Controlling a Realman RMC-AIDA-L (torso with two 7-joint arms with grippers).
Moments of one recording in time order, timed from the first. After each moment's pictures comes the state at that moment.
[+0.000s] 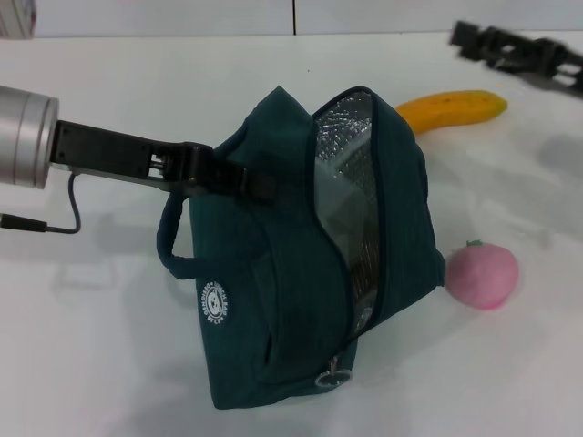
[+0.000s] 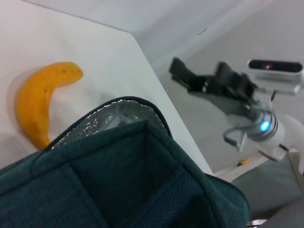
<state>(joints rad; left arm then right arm) -0.57 -2.05 0.87 1.07 1.95 1.88 -2.52 0.59 1.93 -1.01 -0.49 -1.31 -1.43 1.88</state>
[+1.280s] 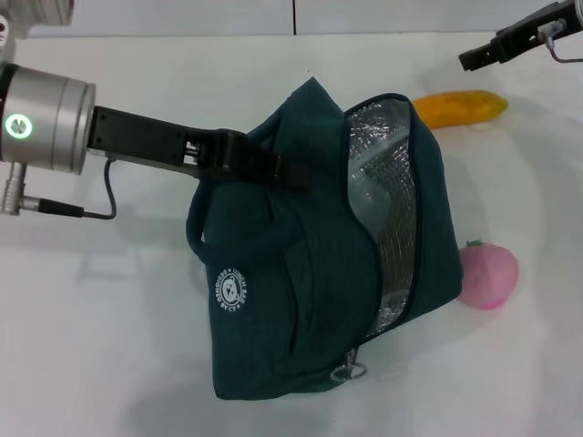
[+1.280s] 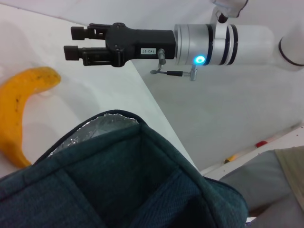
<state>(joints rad) -0.63 -2.07 0.88 1.00 1.95 1.85 -2.49 1.08 1.85 -1.02 -0.39 -2.36 -0.88 2.13</state>
